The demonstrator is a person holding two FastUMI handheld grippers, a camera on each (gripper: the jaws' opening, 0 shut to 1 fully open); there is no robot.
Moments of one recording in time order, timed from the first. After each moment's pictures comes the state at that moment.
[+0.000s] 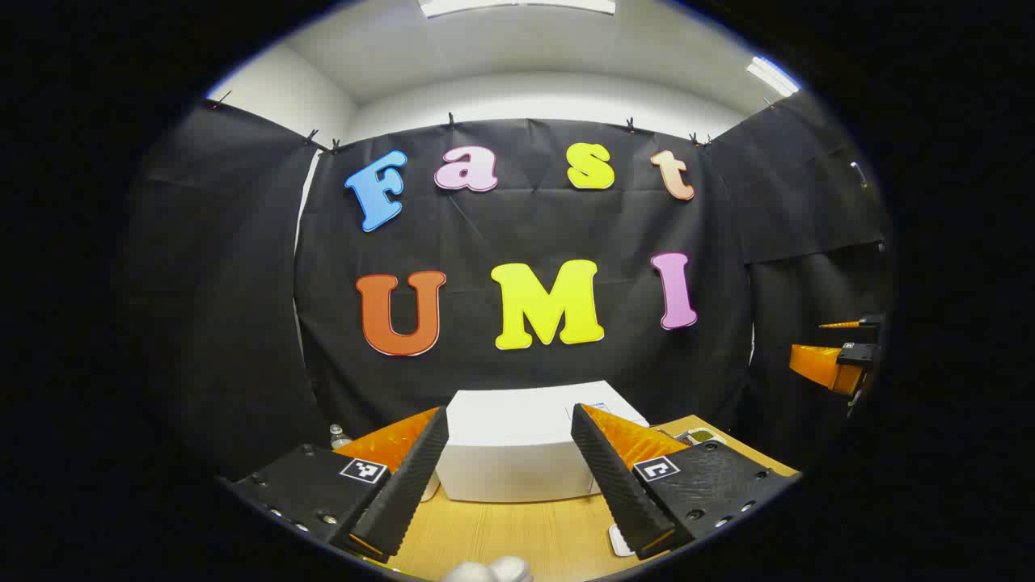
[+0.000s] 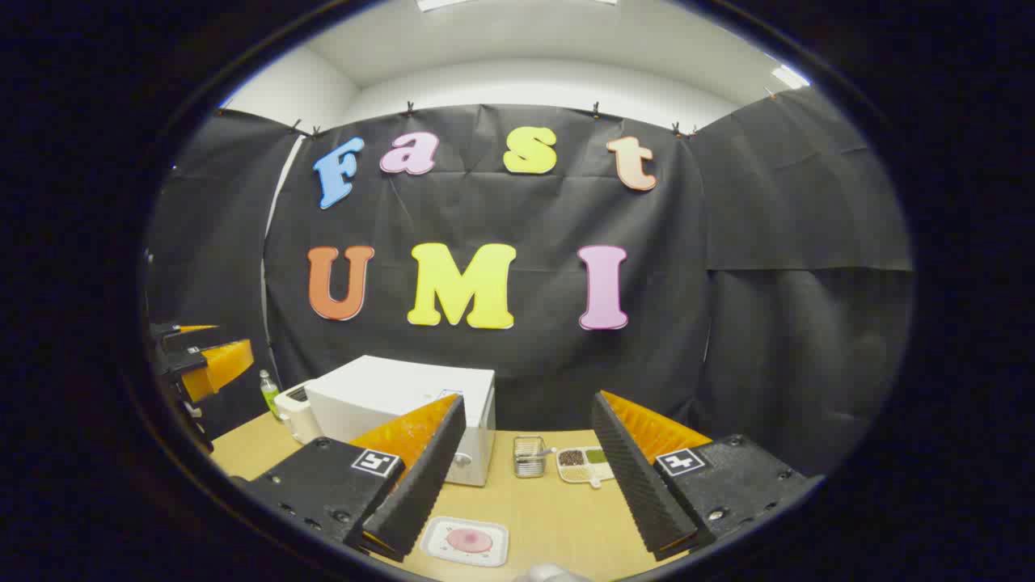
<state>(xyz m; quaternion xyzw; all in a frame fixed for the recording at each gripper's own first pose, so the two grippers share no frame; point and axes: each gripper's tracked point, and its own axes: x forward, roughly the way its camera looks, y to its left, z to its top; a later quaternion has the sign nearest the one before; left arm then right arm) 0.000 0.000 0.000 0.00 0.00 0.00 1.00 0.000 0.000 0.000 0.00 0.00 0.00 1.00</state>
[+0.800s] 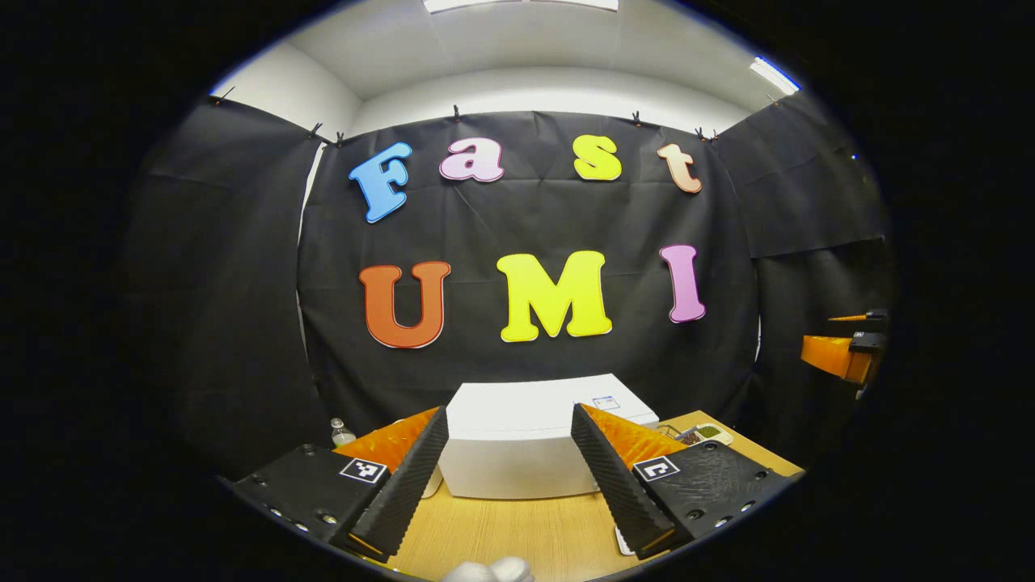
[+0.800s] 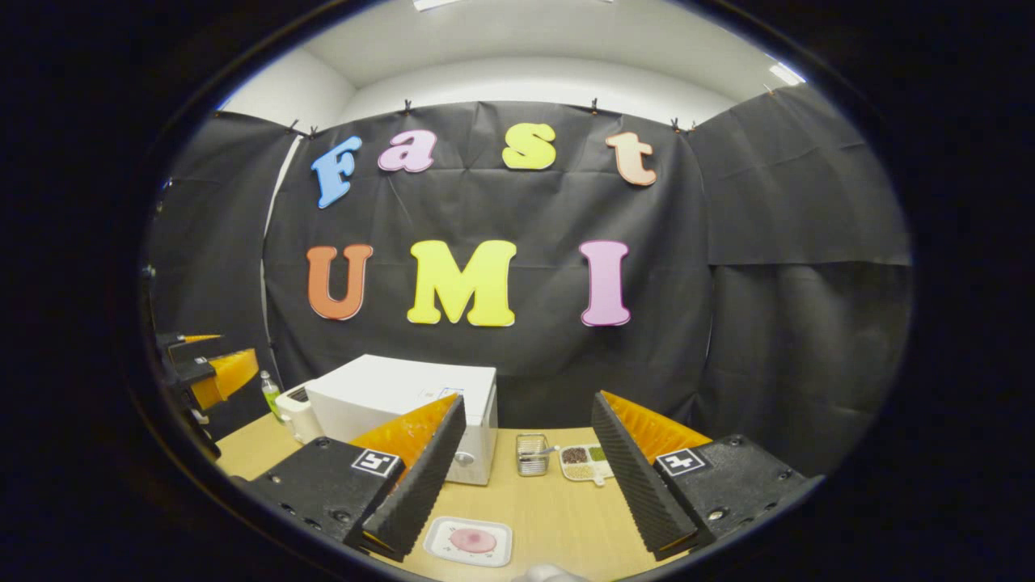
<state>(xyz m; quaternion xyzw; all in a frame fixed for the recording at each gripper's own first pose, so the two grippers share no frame) 0.014 0.001 -0.023 0.00 0.00 0.01 1.00 0.005 0.000 -0.002 0.01 0.01 0.00 1.00</state>
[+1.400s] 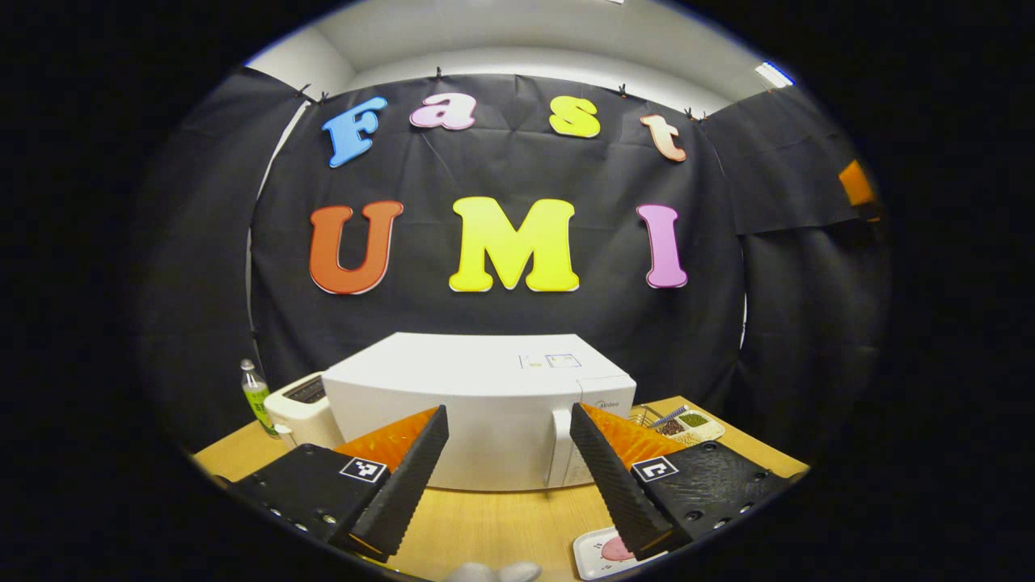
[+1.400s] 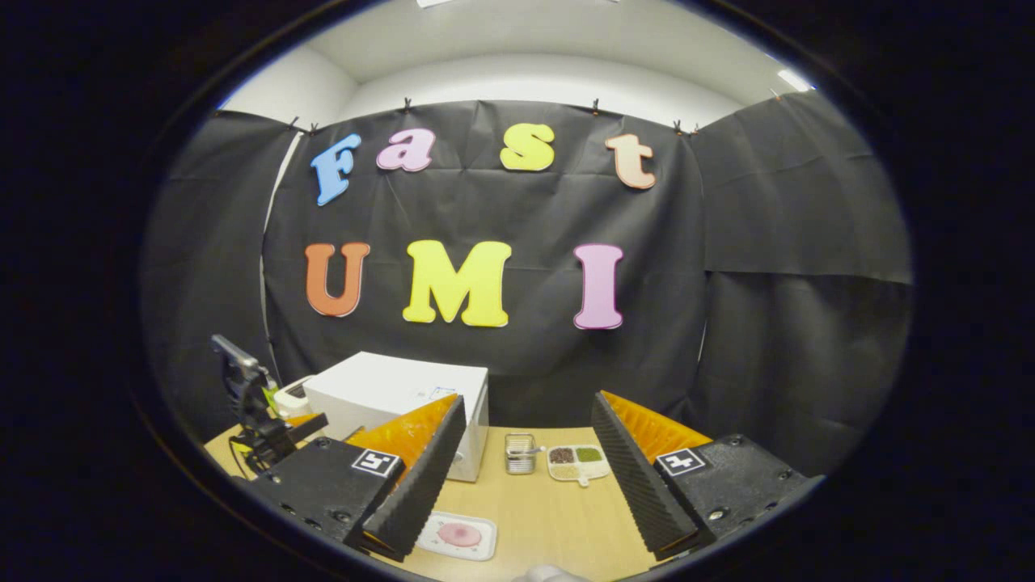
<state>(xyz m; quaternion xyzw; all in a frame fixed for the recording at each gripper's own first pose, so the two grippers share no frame) 0.116 -0.114 -0.172 -0.04 0.05 -0.05 1.00 -0.009 -0.028 0.020 -0.02 0.02 -0.01 1.00</state>
